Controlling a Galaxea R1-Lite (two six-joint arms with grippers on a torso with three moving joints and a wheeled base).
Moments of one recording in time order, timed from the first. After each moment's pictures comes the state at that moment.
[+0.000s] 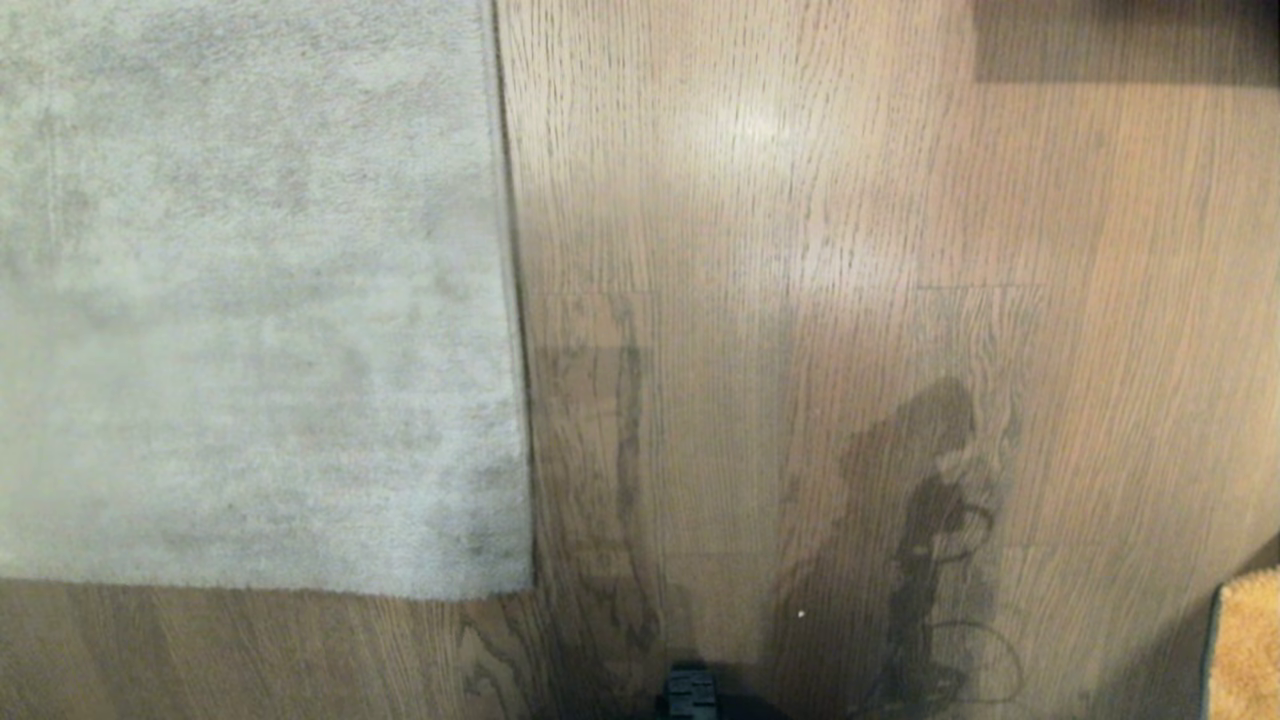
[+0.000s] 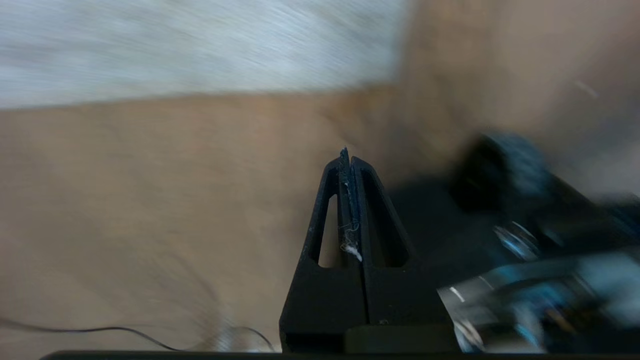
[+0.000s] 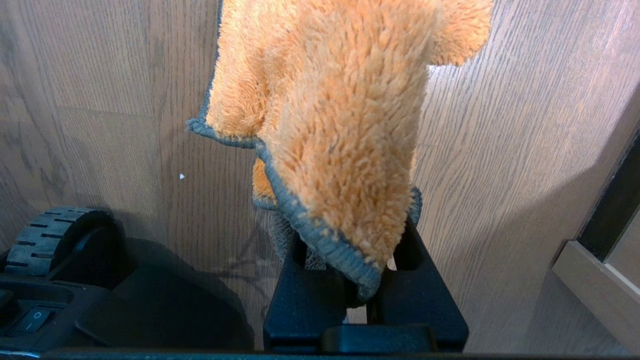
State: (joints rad) left arm -0.01 0.48 -0.22 0.15 -0.18 0.00; right arm 0.00 0.00 0.00 0.01 0.03 -0.13
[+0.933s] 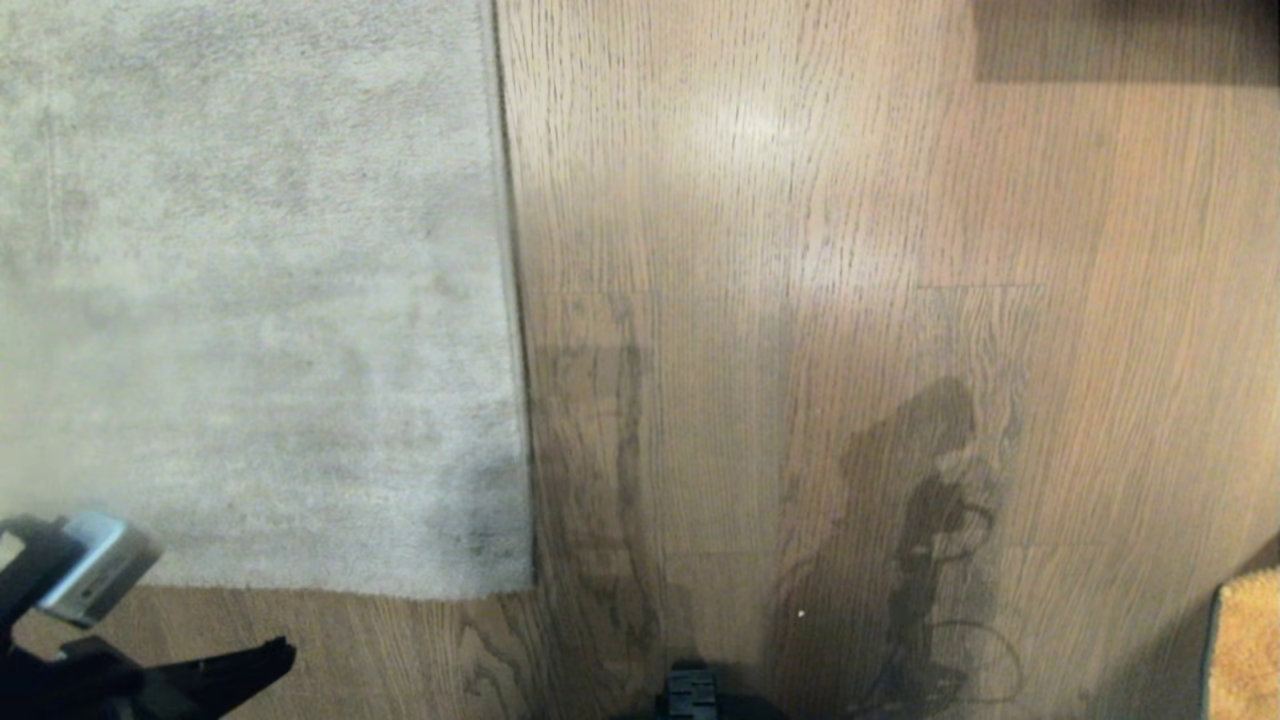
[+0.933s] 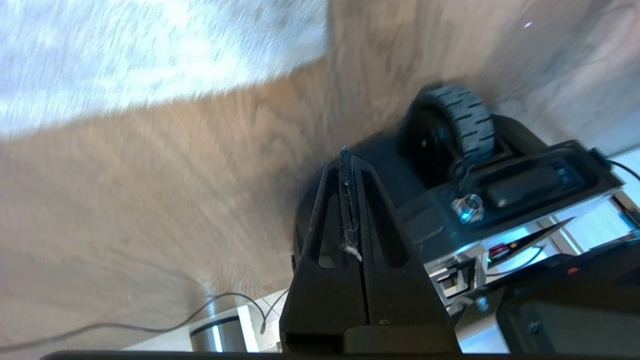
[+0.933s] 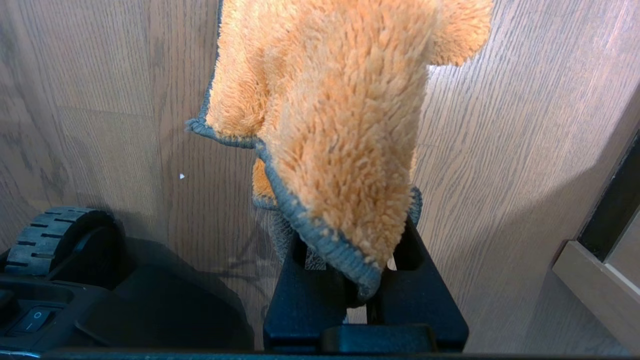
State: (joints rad) left arm -0.17 0.97 -0.39 0.05 -0.24 0.03; right arm 0.00 0.00 0.00 0.01 0.03 -0.13
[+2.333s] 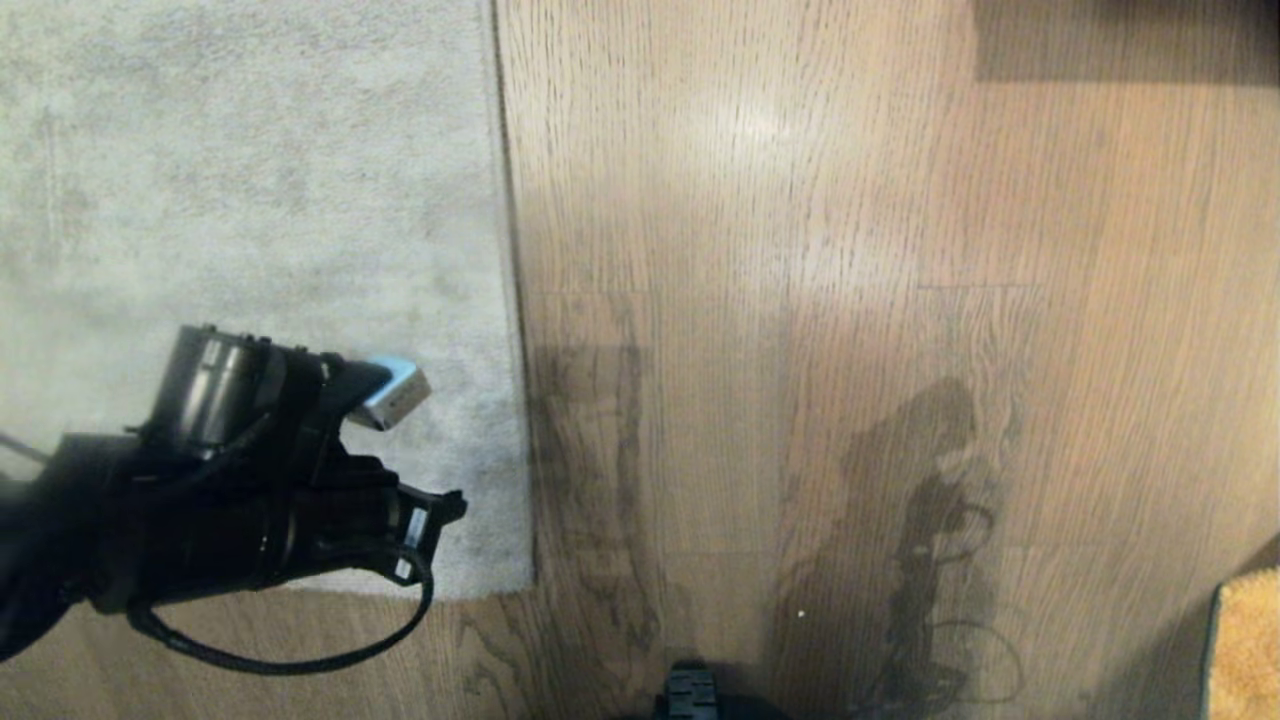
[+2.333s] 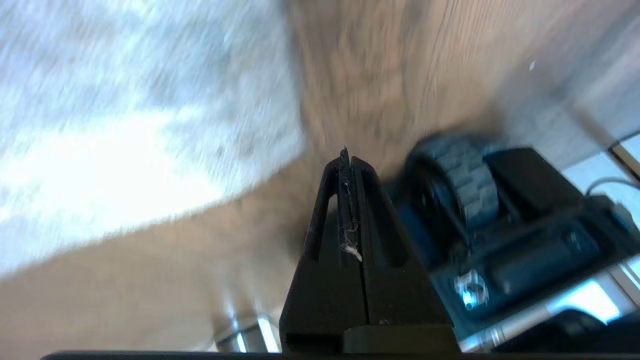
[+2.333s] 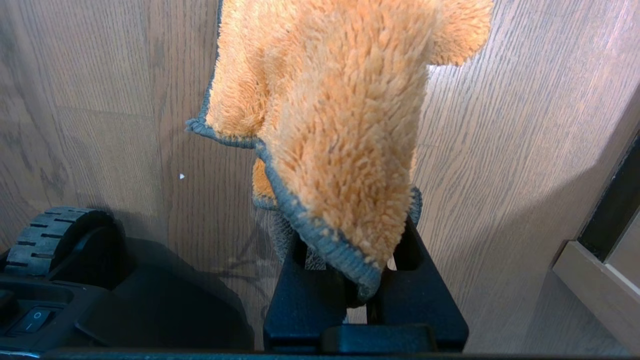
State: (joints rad) left arm -0.42 1.49 -0.73 -0.07 -0.07 -0.02; right arm 0.00 0.00 0.00 0.01 0.03 -0.13
